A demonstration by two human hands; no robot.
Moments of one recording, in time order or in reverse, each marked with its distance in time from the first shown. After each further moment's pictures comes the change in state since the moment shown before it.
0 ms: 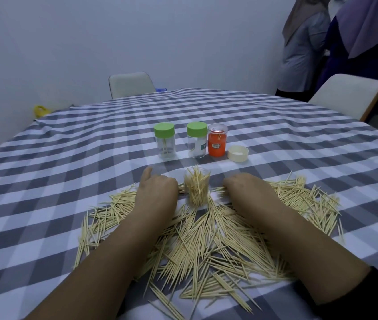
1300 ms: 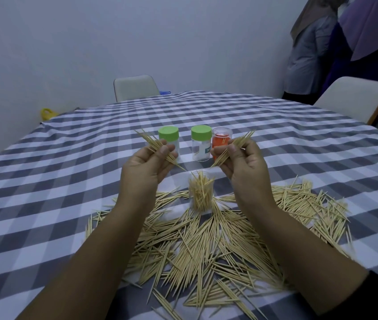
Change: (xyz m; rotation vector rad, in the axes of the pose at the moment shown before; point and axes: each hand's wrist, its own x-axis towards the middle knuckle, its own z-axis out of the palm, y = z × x) left_hand -0.001 -0.017 -0.035 -2.173 0.344 -0.386; right_hand 0.020 -0.031 -0.016 1.718 0.542 0.156
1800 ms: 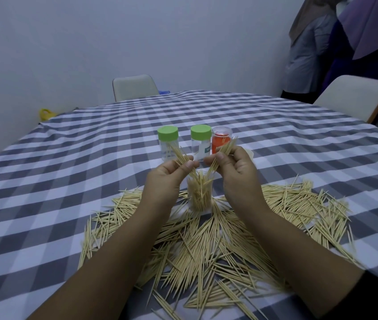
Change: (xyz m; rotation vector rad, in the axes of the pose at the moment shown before) left_hand -0.011 -0.023 0.014 0.353 -0.101 -0.046; right_hand -0.005 0.014 0.002 -0.231 -0.050 -0.008
